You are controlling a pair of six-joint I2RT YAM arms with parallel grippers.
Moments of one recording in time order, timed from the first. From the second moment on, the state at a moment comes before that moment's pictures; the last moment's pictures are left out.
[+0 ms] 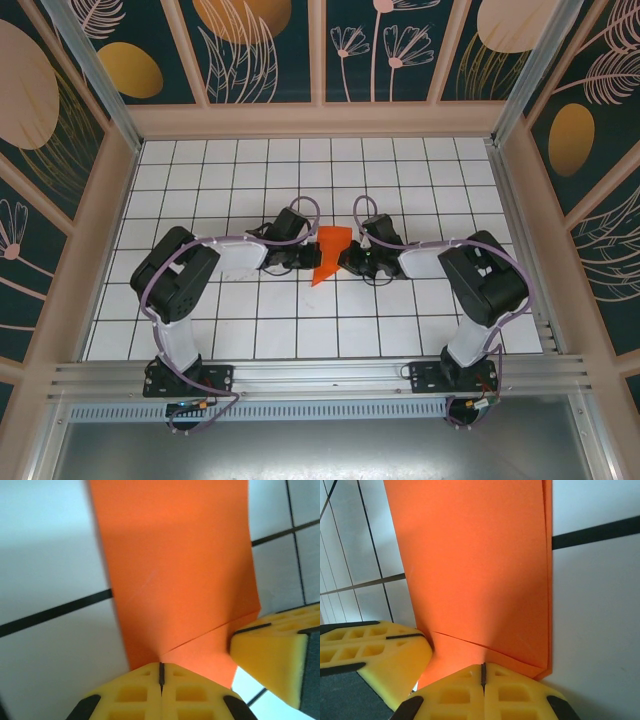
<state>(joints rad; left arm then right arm) -0.65 1.85 0.95 -0.05 0.30 -0.56 0.57 1.73 0.70 0.15 -0.42 0.94</state>
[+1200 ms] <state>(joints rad) -0.78 1.72 0.71 0.31 0.32 -1.05 0.59 1.73 0.70 0.16 -0.35 1.02</state>
